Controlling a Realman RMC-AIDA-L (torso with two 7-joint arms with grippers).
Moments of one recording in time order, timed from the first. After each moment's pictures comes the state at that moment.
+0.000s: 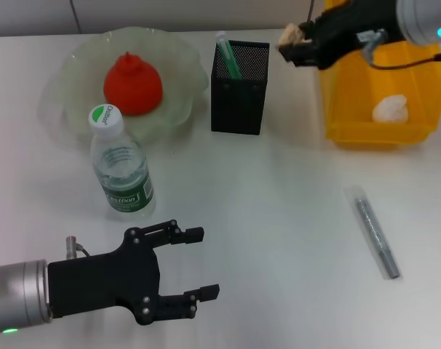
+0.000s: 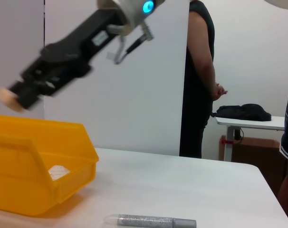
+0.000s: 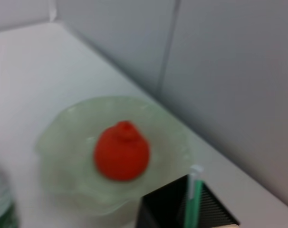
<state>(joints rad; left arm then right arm) -0.26 -2.07 1.24 0.52 1.53 1.61 -0.84 0.58 2.09 -1.36 -1.54 -2.44 -1.25 2.43</state>
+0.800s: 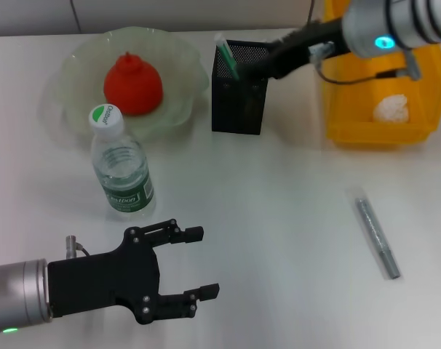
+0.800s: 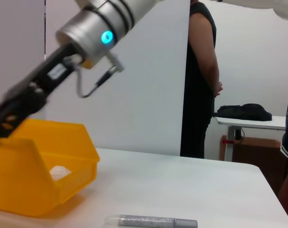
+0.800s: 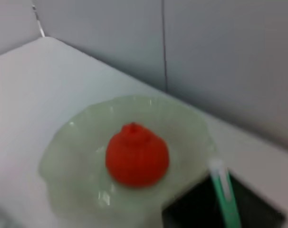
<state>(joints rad) -0.26 -2.07 1.24 0.52 1.53 1.61 -0.84 0.70 2.08 -1.34 -1.22 -2.36 -1.17 2.53</state>
